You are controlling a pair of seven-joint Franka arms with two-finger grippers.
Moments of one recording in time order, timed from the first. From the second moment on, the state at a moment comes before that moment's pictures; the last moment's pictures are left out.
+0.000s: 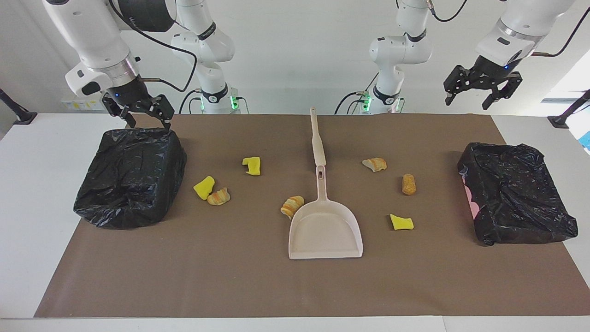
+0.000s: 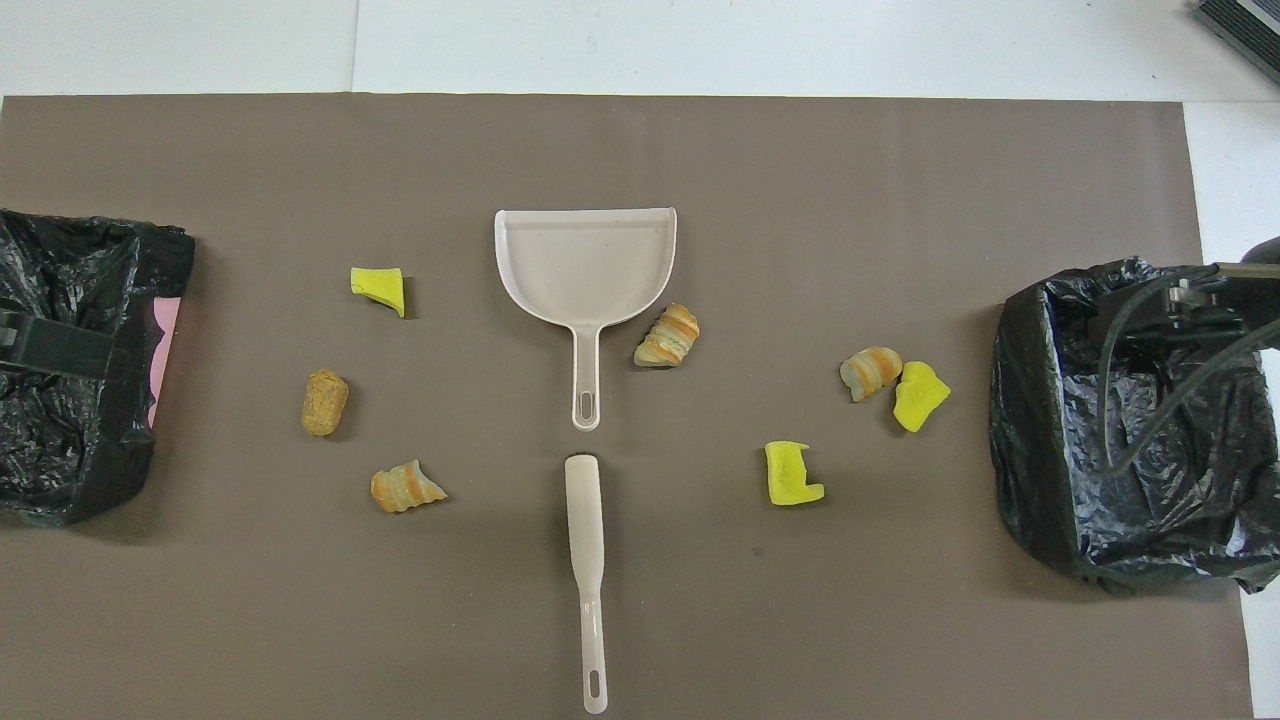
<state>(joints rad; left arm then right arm) -0.07 -0.03 -0.01 -1.45 -0.02 1.40 0.12 -0.09 0.02 0.06 -1.56 0.03 1.53 0.08</state>
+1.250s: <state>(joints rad) -0.07 -0.05 -0.02 -1.49 -0.02 1.40 0.12 -0.09 0.01 0.06 -1.56 0.03 1.54 0.05</state>
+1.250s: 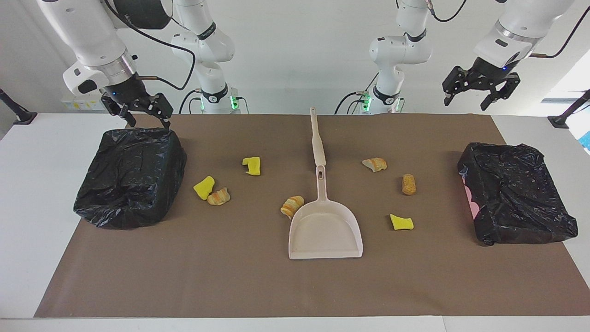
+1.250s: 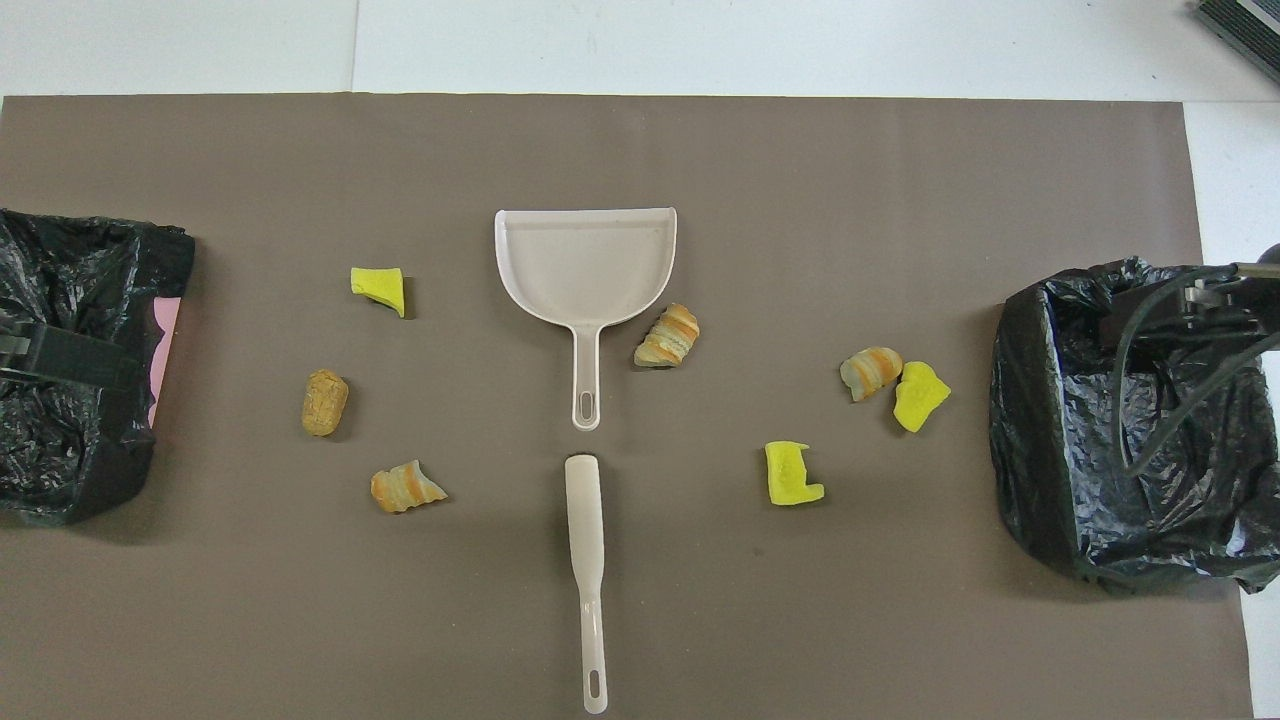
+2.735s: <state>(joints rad) -0.13 -0.24 -0.72 -2.34 -0.21 2.07 -0.58 0.33 0.32 0.08 -1.52 0.04 1.85 0.44</state>
